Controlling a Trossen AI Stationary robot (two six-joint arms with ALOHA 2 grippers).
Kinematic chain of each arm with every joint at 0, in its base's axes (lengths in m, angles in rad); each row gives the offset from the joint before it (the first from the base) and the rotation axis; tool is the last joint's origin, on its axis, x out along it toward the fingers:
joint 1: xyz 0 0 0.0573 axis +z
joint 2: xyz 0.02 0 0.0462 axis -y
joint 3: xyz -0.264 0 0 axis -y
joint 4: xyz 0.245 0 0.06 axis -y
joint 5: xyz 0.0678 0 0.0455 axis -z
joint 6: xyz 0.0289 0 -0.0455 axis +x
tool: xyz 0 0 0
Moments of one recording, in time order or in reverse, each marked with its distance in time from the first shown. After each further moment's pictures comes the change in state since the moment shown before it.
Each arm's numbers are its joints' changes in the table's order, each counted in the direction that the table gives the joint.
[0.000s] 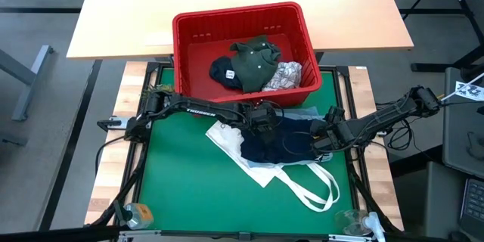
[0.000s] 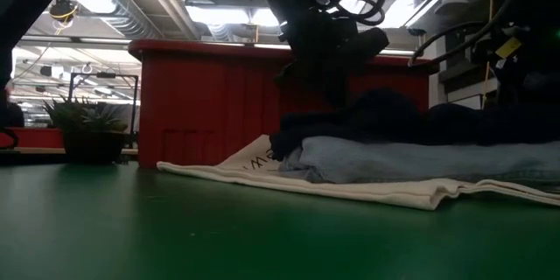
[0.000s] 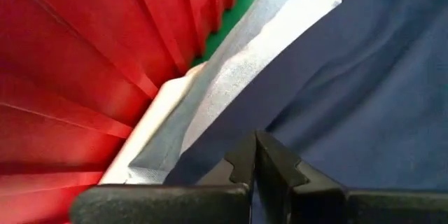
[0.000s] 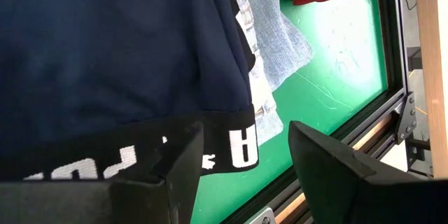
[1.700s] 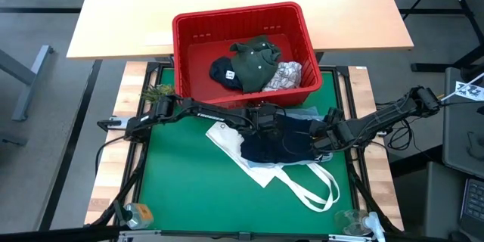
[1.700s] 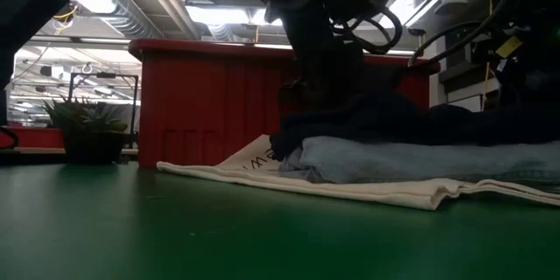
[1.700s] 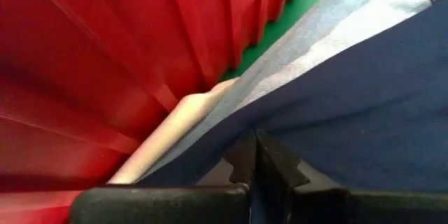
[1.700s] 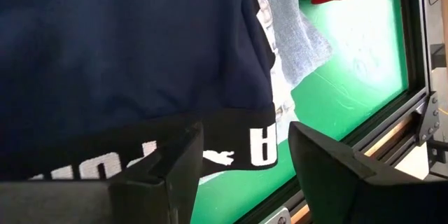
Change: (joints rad) left arm -0.003 -0.132 0.072 0.024 -0.187 -0.119; right arm 0.000 0.000 0.000 0.027 -0.042 0.001
